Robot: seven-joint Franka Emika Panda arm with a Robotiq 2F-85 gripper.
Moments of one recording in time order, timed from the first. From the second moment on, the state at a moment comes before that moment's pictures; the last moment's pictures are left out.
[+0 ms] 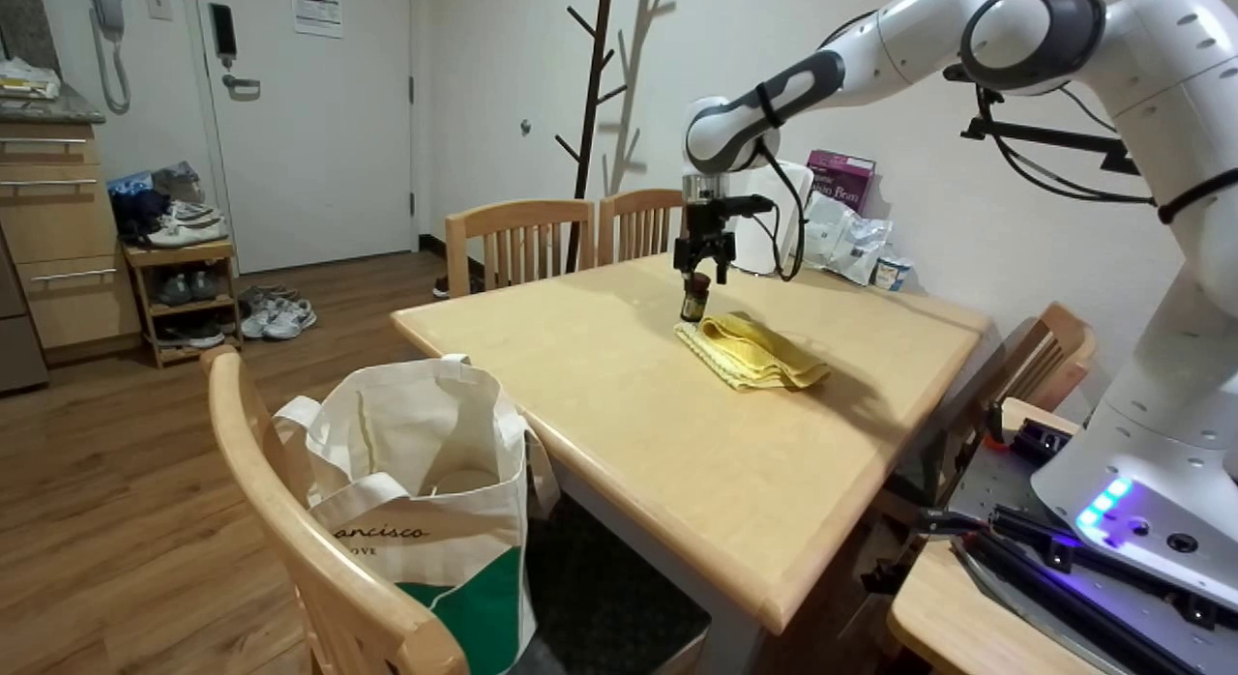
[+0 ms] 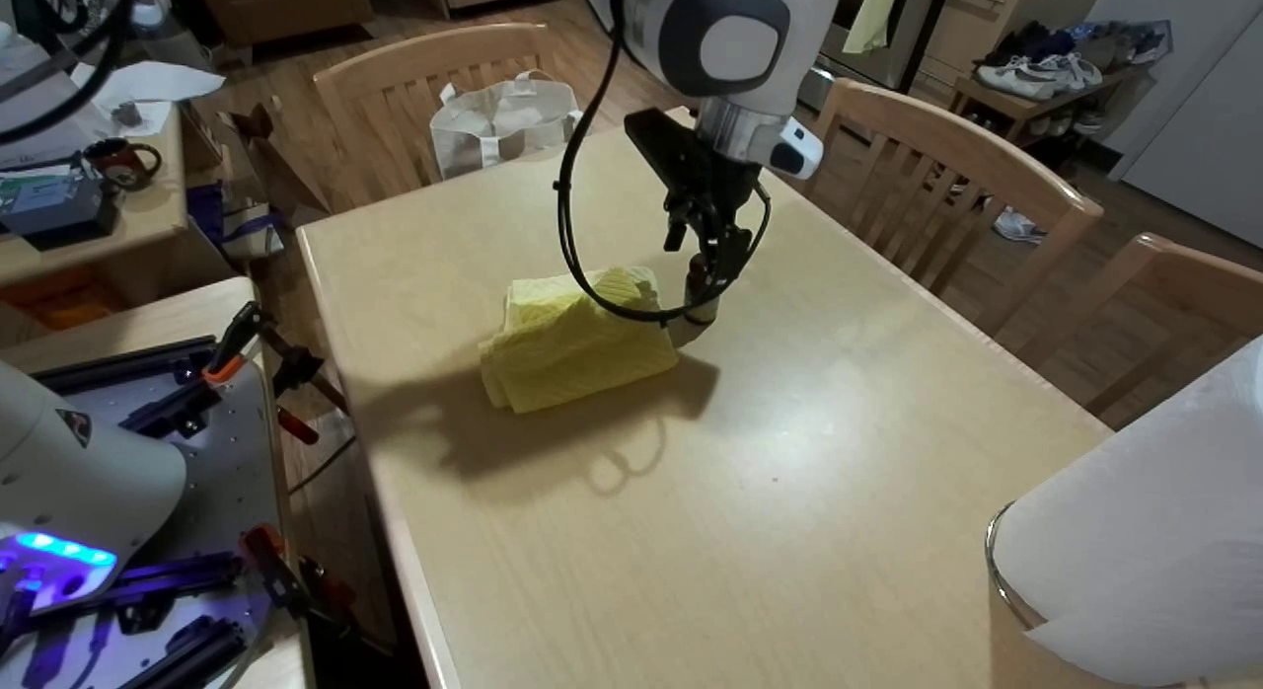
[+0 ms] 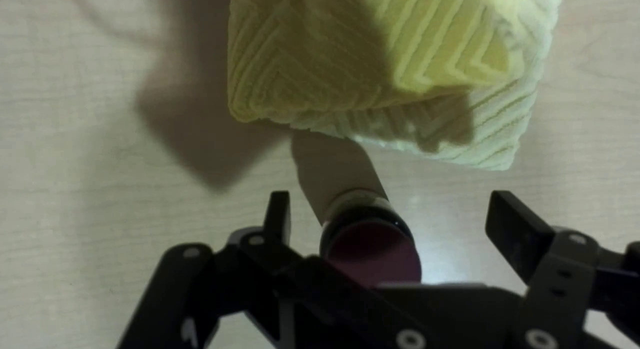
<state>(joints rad) -0.03 0.78 -0.04 -1.47 0.00 1.98 0.11</state>
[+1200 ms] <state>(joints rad) -0.05 0.77 -0.04 -1.49 0.02 2.02 0.11</state>
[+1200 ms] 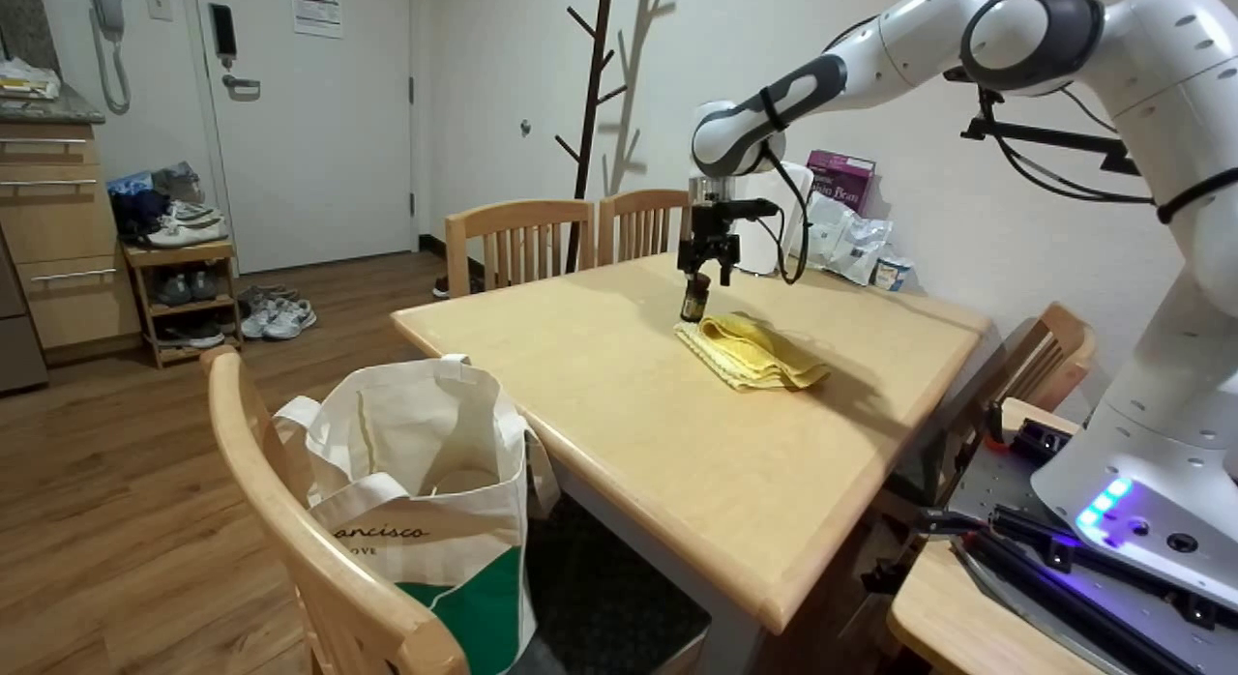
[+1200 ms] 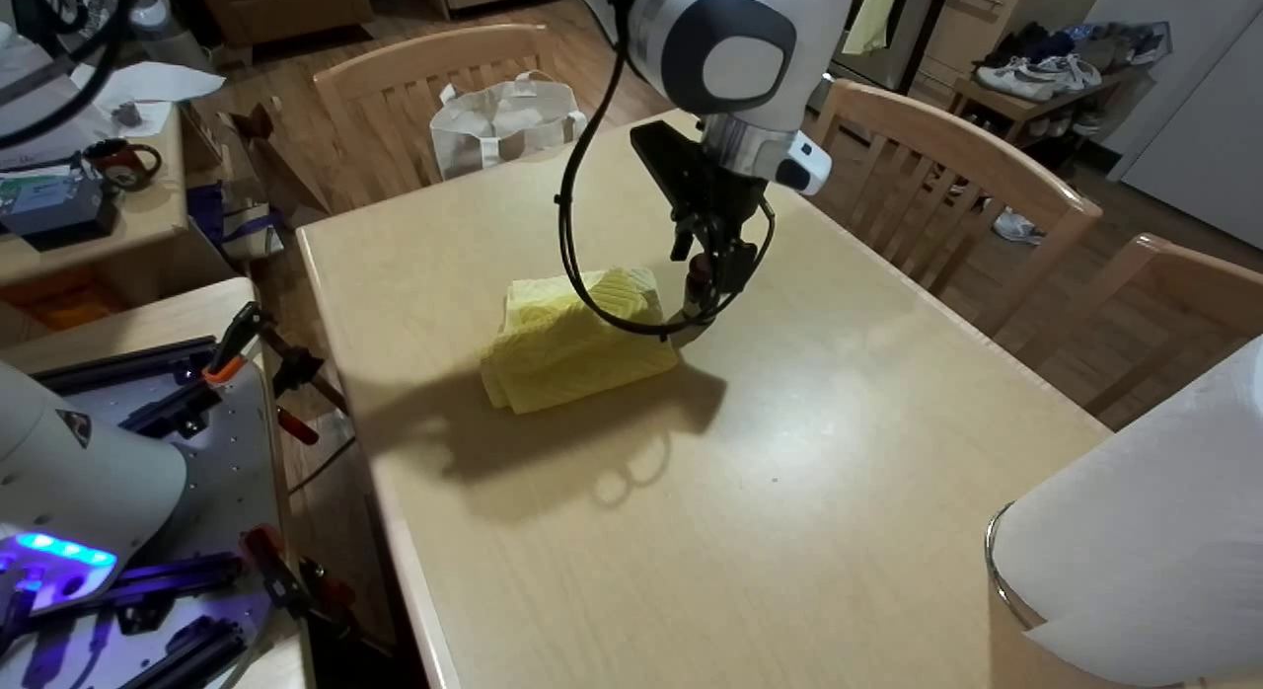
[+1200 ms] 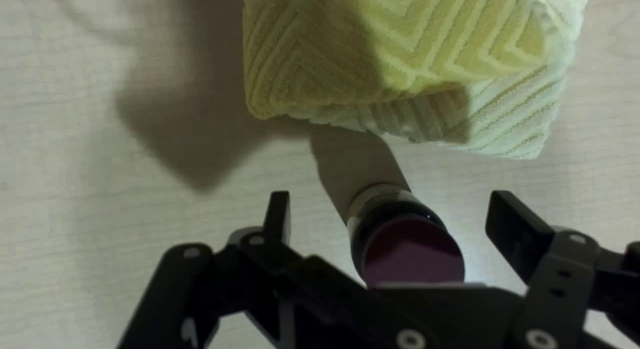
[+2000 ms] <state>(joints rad) -0.05 0.76 -0.01 -1.49 0.03 2.02 0.08</state>
